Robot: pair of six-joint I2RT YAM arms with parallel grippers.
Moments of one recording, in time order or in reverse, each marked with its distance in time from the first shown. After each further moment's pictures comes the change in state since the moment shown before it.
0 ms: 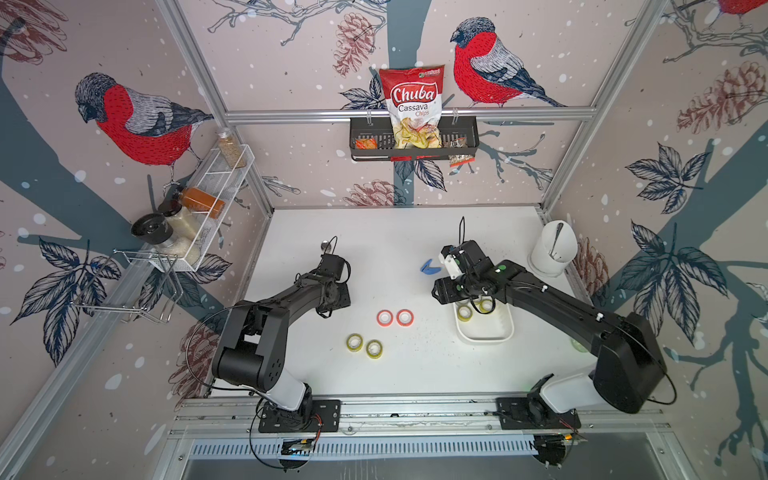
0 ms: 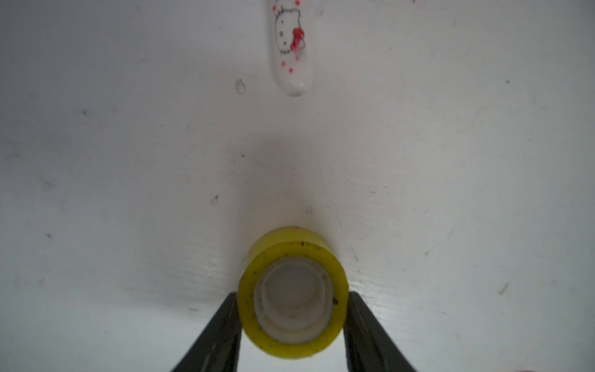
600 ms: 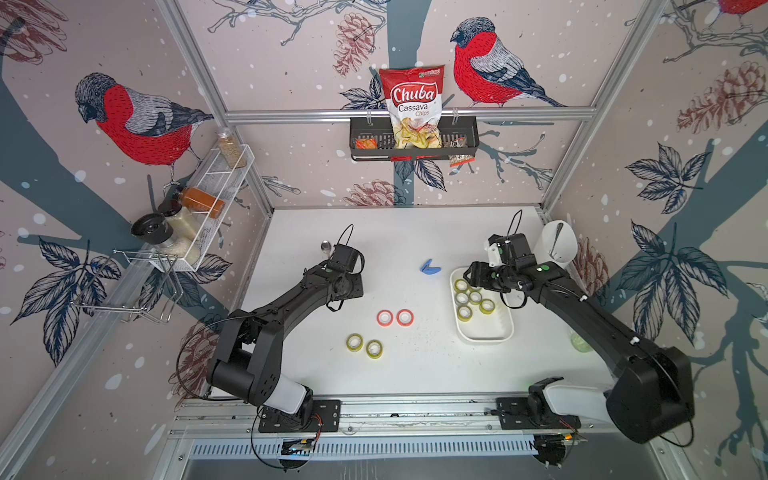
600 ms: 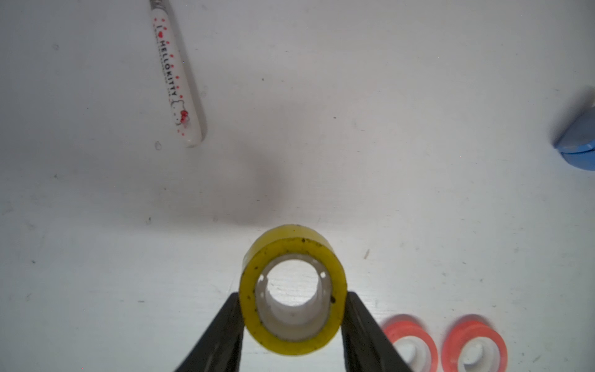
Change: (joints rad) left arm -0.148 -0.061 0.132 -0.066 -0.006 -0.010; right arm -0.322 -0.174 -0.094 0.016 -0.063 0.141
